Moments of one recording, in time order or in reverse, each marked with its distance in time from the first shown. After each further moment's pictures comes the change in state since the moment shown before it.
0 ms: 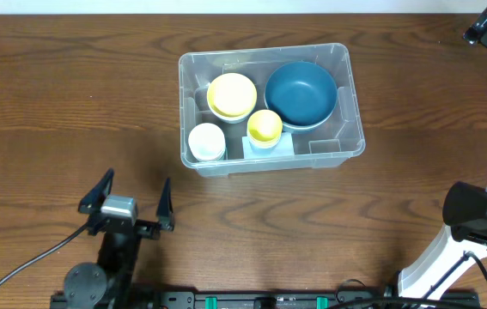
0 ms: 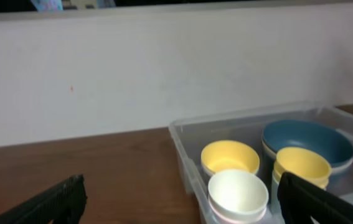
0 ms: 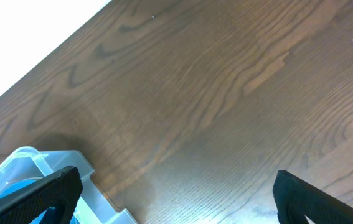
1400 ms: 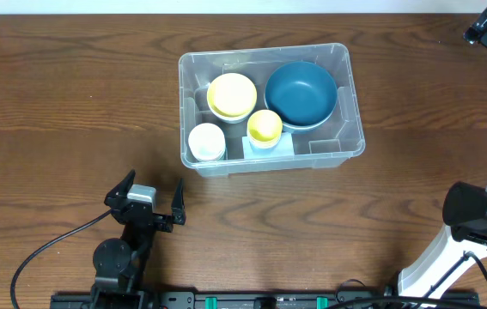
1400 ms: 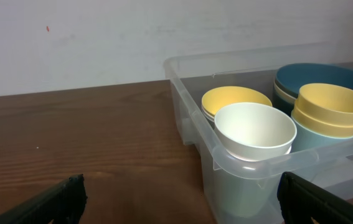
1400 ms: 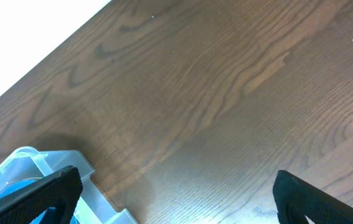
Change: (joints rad) left arm 0.020 0.000 -0.276 0.149 0.023 -0.006; right arm 0.000 0.000 0.000 0.000 0.000 0.000
